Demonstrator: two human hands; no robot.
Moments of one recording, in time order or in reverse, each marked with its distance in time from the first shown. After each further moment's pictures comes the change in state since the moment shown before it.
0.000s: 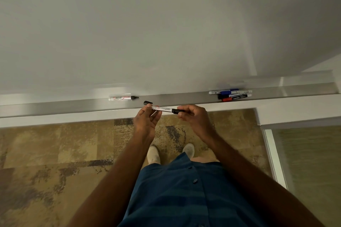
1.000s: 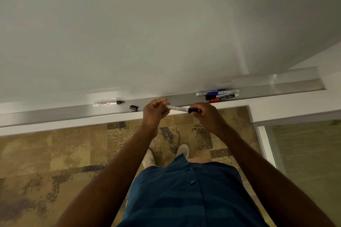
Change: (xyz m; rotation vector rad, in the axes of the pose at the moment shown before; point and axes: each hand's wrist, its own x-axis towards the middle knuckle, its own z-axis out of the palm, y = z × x) left_hand -0.001 -0.033 0.070 0.508 -0.277 0.143; right_hand 0.034 0.035 -0.098 -0.556 -0.083 -0.120
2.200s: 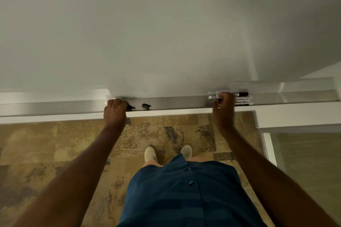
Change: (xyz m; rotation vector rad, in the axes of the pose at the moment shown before) left_hand 0.030 0.031 -0.170 1.668 0.281 0.369; right_hand 0.034 0.006 0.015 0.031 0.634 0.032
